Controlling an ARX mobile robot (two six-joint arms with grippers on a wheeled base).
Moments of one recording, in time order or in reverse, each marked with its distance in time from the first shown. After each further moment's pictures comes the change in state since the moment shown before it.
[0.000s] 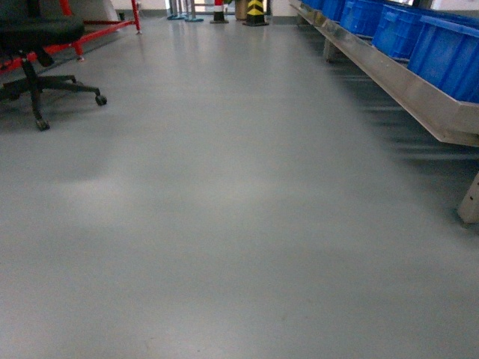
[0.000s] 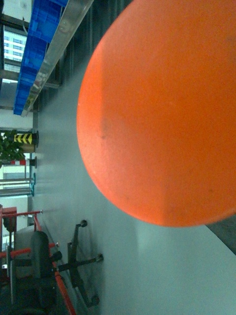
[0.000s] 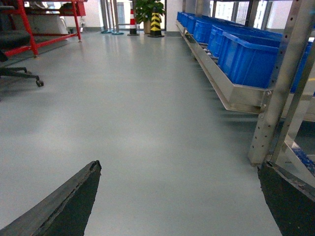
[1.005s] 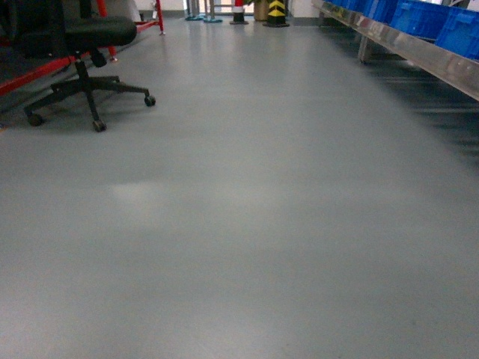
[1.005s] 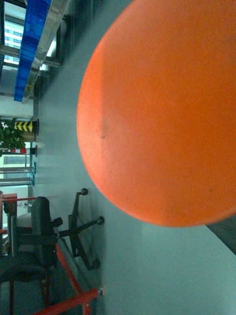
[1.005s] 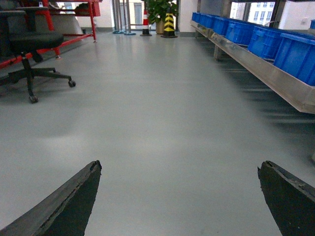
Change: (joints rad) left arm 0.000 0.000 0.000 -0.001 0.001 0.000; right arm 0.000 0.000 0.000 -0.002 0.000 0.000
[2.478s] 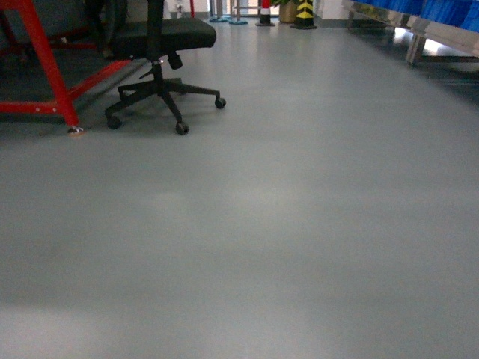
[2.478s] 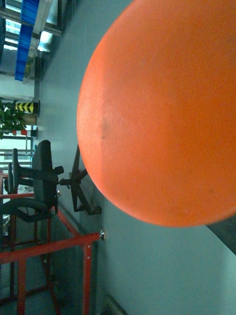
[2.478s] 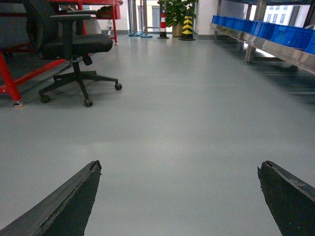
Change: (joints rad) left arm 0.000 0.000 0.000 -0.001 -0.001 0.000; right arm 0.000 0.000 0.000 0.002 0.000 0.000
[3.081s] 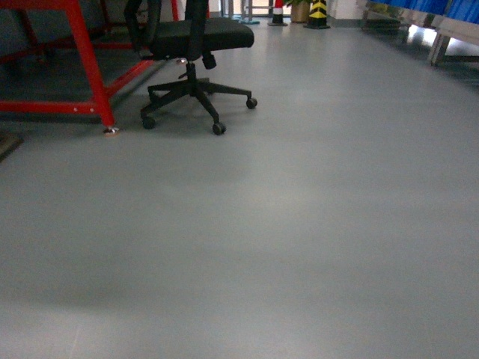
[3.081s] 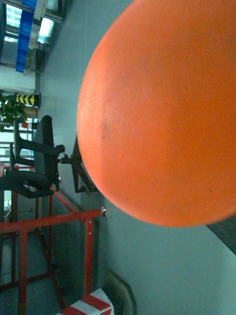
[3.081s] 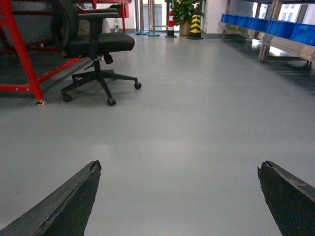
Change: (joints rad) left arm 0.000 0.000 0.000 0.005 0.001 0.000; right arm 0.000 0.000 0.000 0.001 0.000 0.000
